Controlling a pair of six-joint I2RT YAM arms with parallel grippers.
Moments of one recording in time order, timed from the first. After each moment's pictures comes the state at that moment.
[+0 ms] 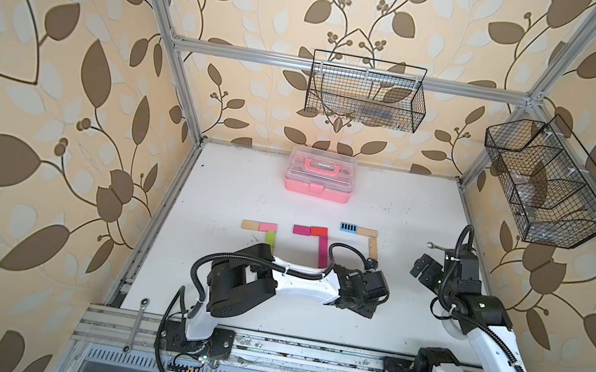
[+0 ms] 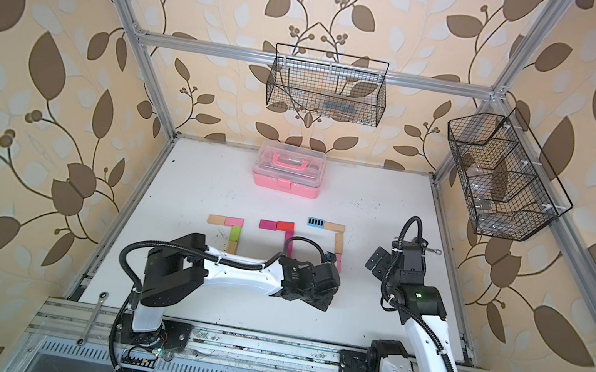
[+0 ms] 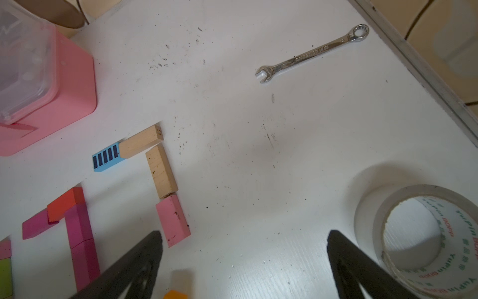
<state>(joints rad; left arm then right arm) -1.22 2.00 1.35 -0.36 -0.06 -0.90 0.09 0.75 0.69 -0.80 0.22 0.60</state>
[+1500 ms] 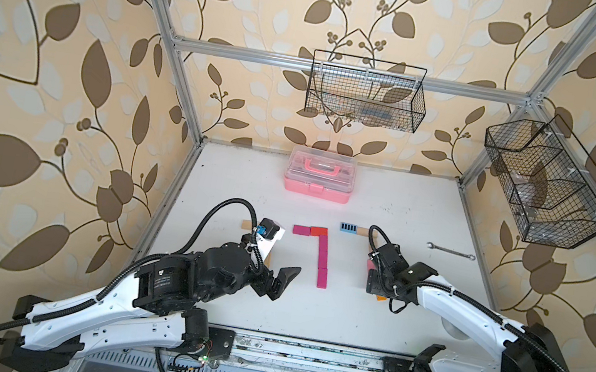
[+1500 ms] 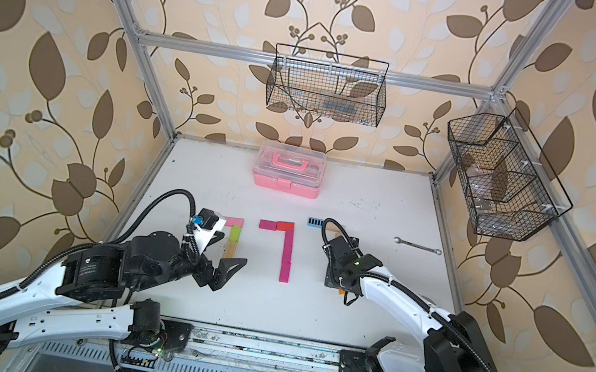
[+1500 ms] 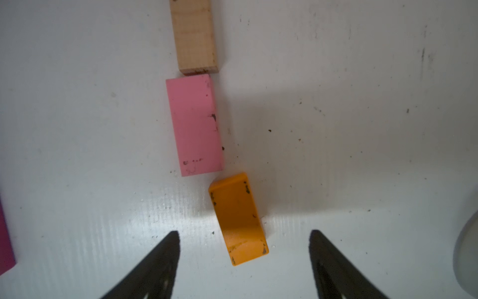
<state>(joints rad) -1.12 0.64 0.89 -0.71 -0.30 -0.37 0.60 1.29 0.69 -0.74 0.32 0.71</state>
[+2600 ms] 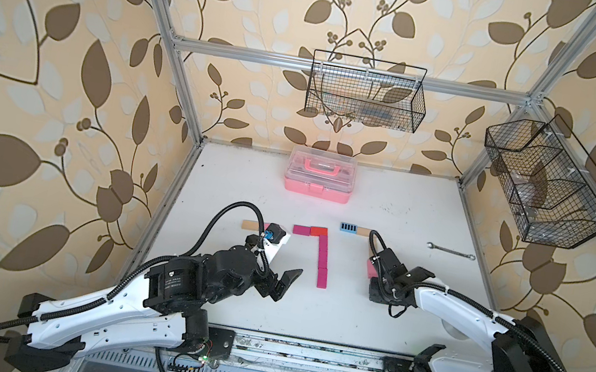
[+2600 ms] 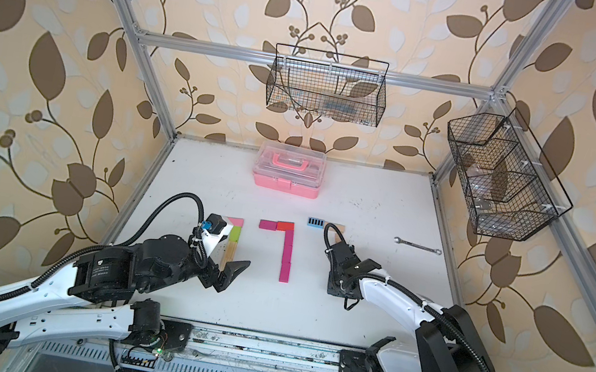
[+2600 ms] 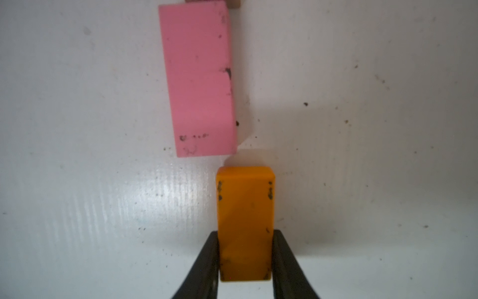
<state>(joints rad) -1.12 0.67 0.84 -0.66 -0.33 -0.31 0.58 1.30 0.61 -0.65 0.19 0.61</state>
